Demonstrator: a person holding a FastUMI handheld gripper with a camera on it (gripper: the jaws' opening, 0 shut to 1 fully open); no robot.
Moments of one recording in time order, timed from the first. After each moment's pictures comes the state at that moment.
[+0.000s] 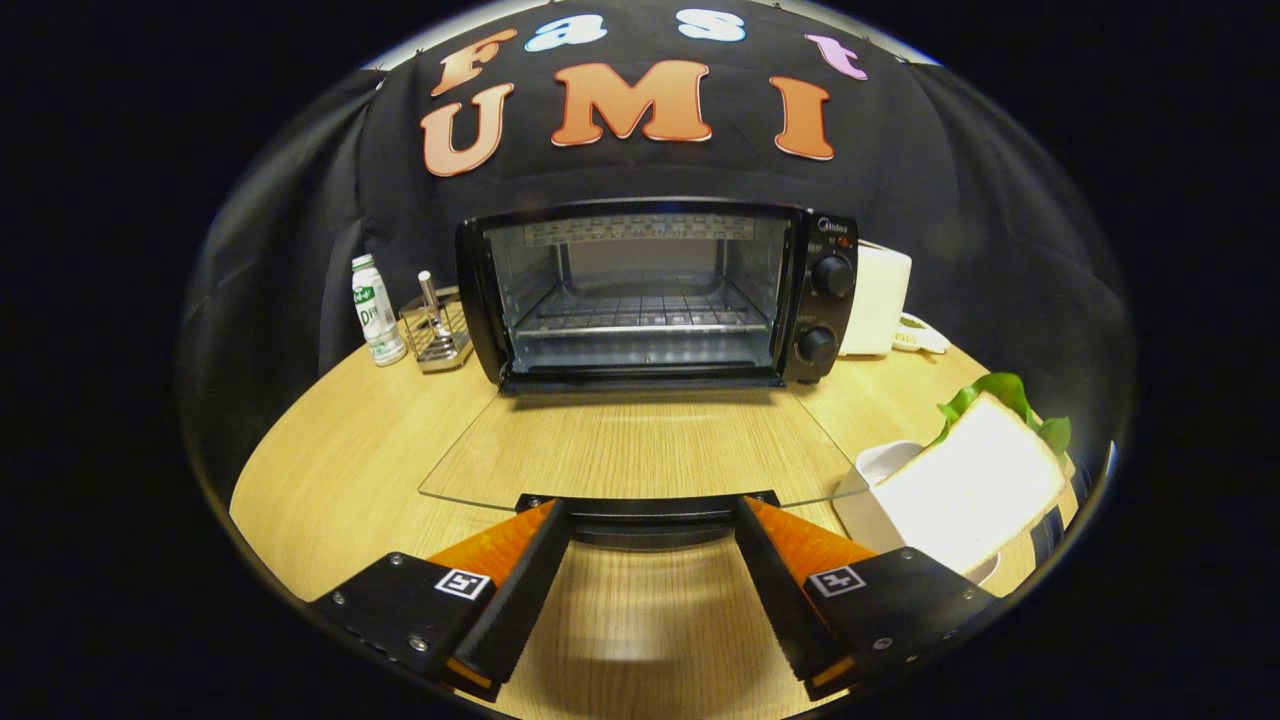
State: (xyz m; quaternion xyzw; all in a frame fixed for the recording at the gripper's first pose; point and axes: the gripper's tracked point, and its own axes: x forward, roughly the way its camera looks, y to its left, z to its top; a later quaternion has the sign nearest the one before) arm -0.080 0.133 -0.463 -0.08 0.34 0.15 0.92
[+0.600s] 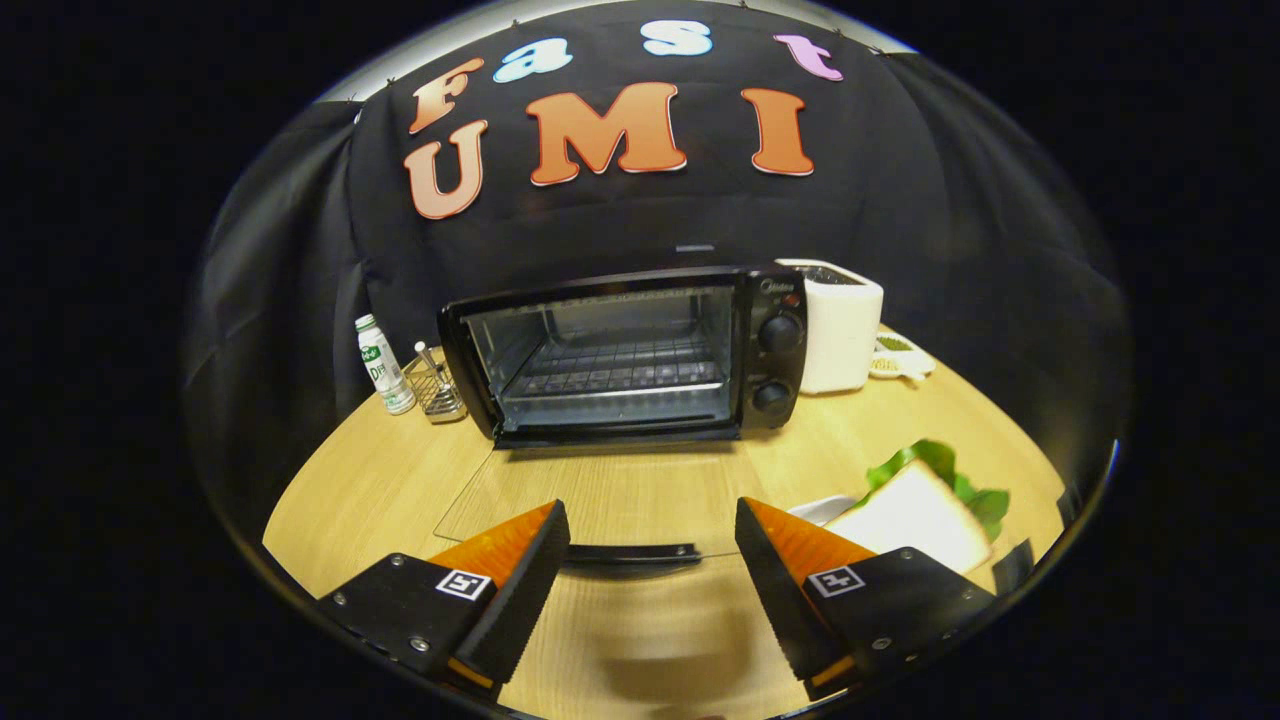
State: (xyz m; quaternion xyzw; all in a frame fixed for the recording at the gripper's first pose) arm -0.042 0.081 -0.373 -0.05 0.30 0.17 0.94
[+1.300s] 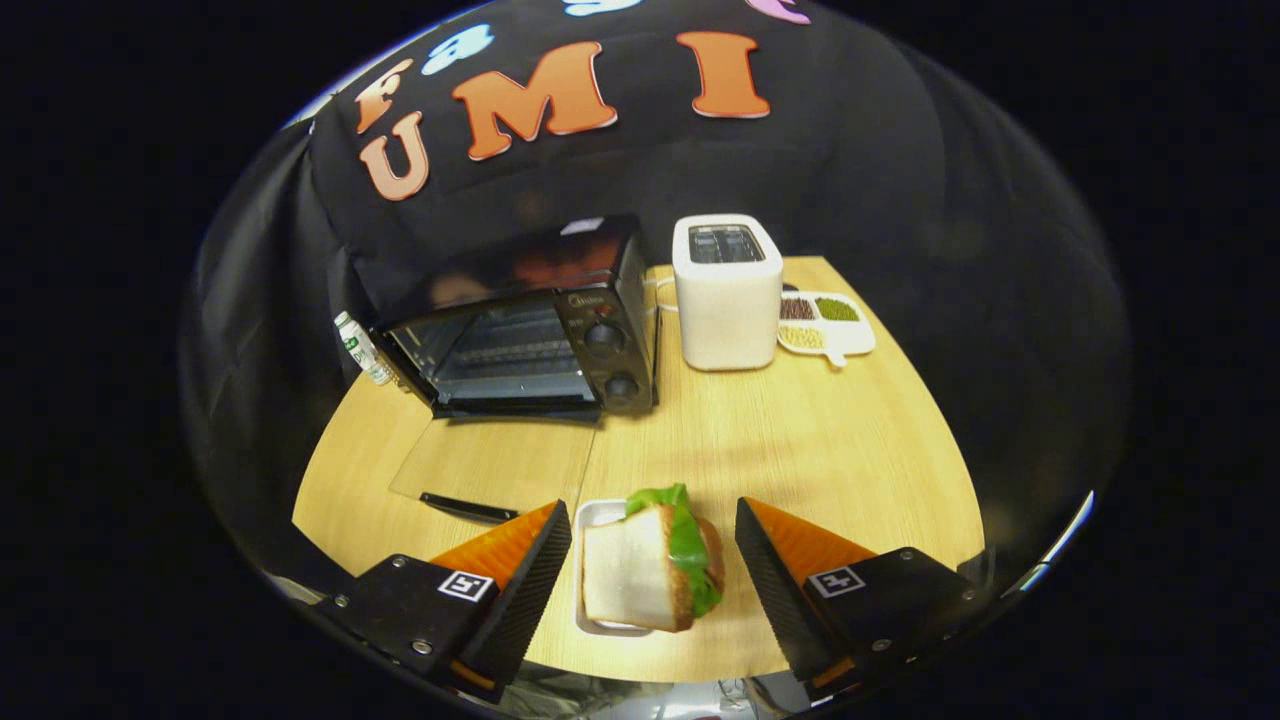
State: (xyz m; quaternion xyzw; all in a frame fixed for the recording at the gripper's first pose) arm 0.007 -0.067 -0.349 -0.04 0.48 0.20 0.85
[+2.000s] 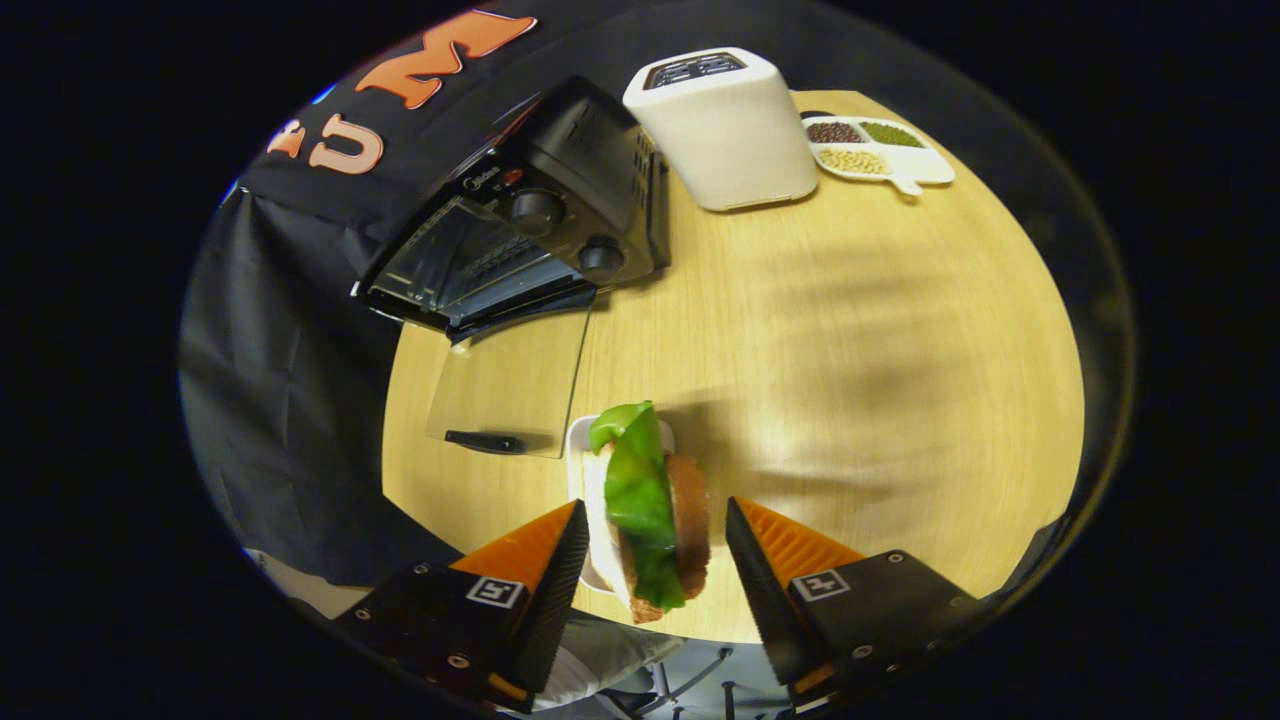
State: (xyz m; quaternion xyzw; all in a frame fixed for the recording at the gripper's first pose) arm -0.022 -0.068 -0.416 0.04 0.67 0.26 0.69
